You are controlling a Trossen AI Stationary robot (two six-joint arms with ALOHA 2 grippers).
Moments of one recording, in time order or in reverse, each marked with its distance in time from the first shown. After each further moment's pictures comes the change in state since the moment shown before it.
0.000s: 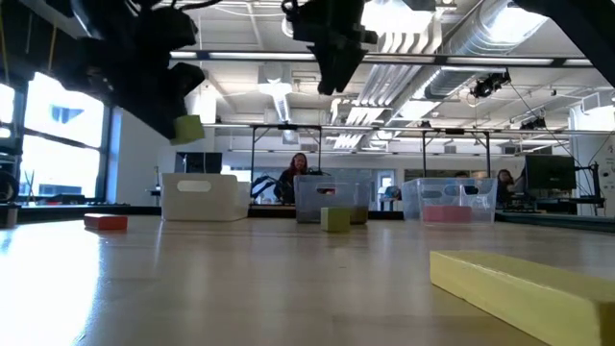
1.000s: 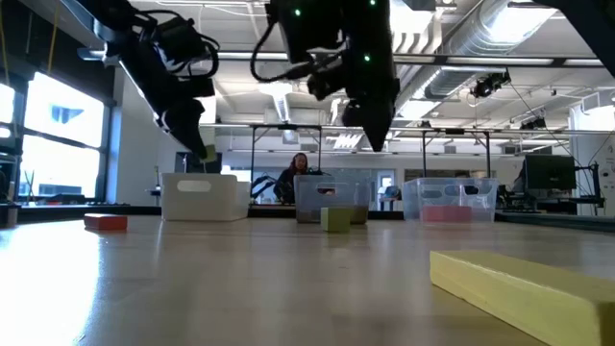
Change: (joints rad) left arm 0.669 0.072 0.000 0.173 -0.001 -0.122; right arm 0.105 -0.005 -0.445 0.000 0.124 0.064
